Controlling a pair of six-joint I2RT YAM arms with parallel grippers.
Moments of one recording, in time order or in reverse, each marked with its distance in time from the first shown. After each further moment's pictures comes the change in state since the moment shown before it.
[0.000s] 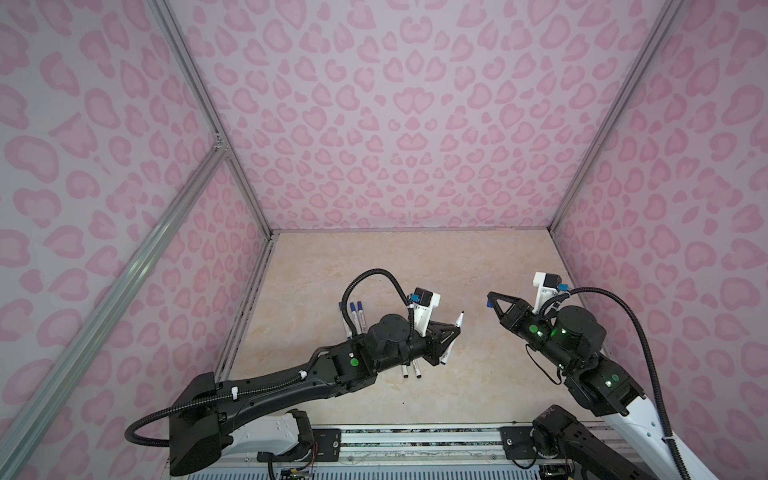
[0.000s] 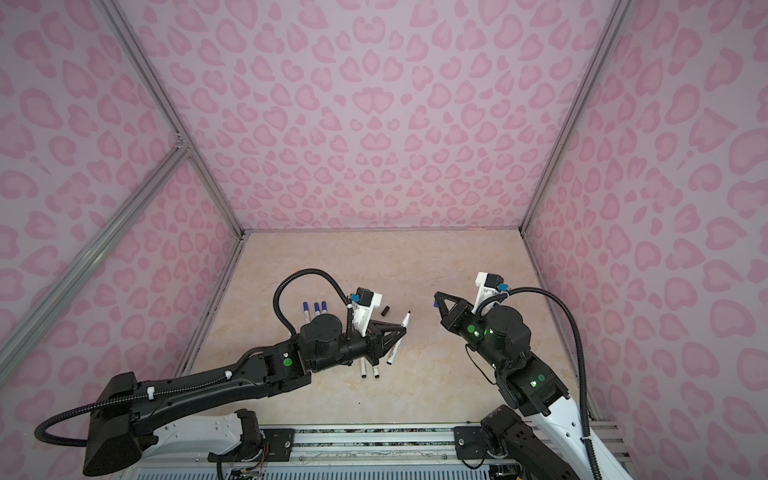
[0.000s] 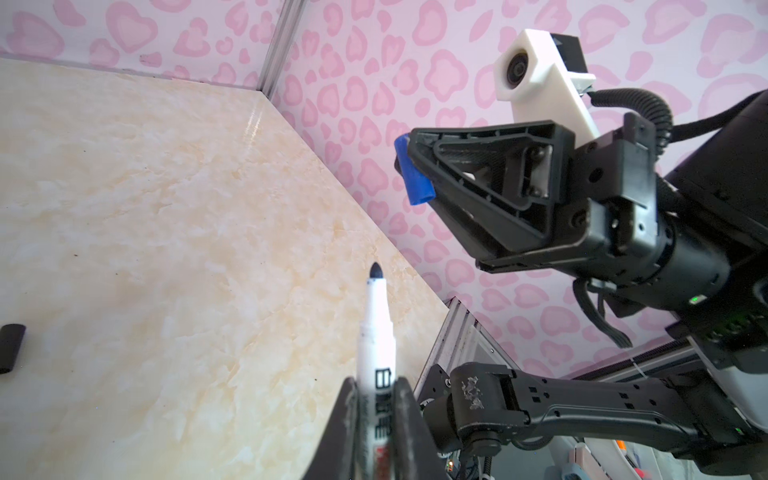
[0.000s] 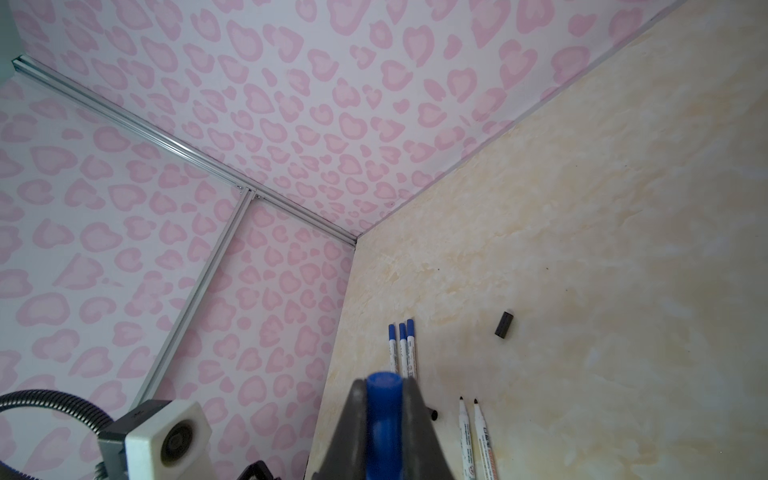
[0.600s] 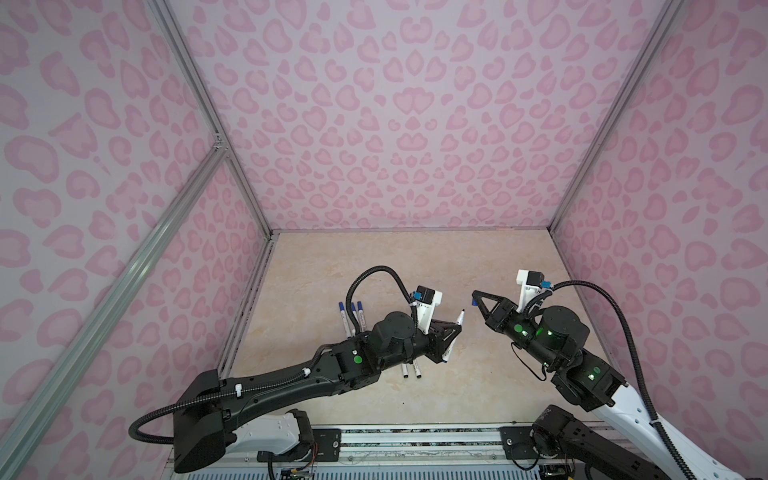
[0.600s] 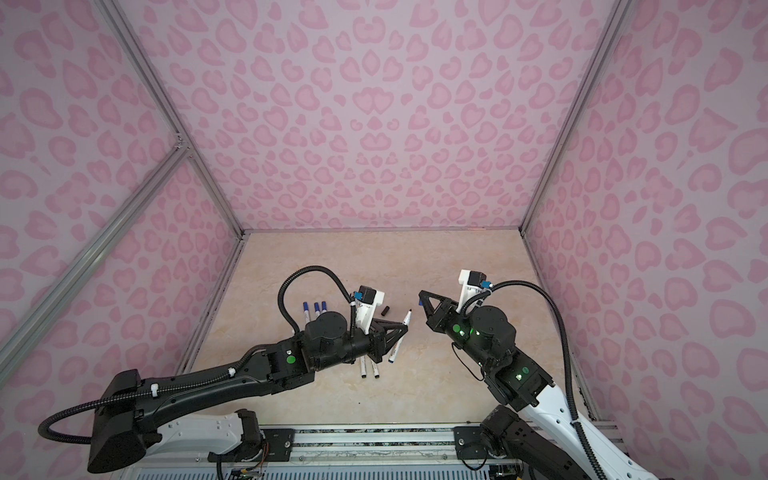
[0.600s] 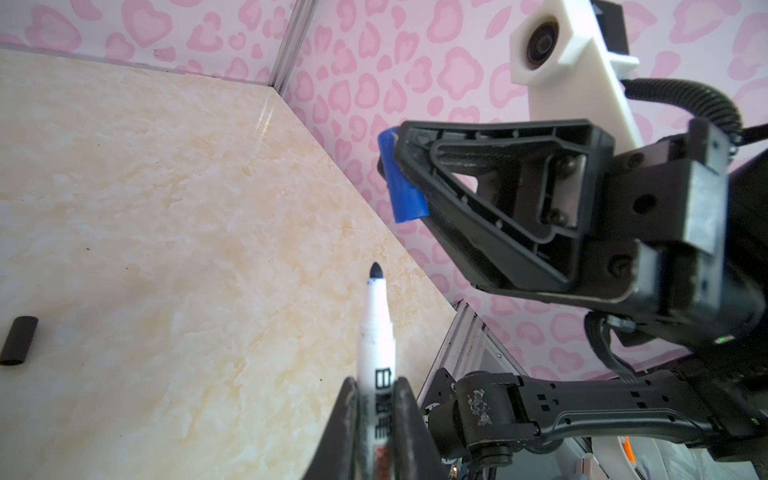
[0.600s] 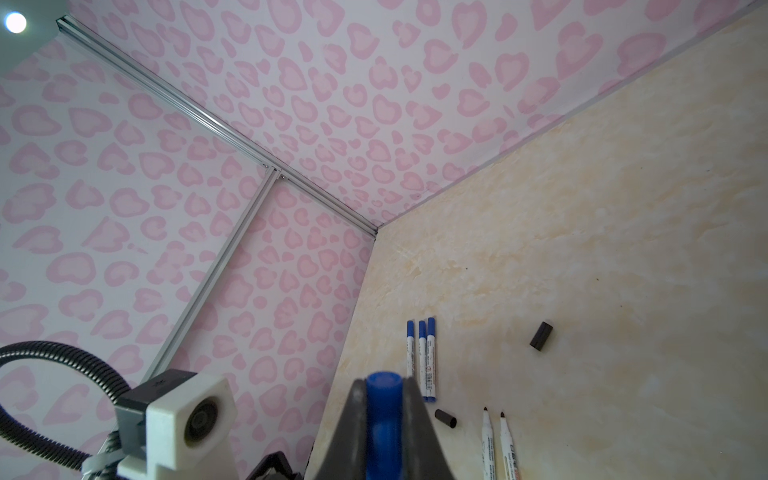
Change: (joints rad) left arm -0.002 0.032 0.035 -0.032 -0.018 -0.014; right arm 0.112 0.059 -0.037 0.145 0.054 -0.033
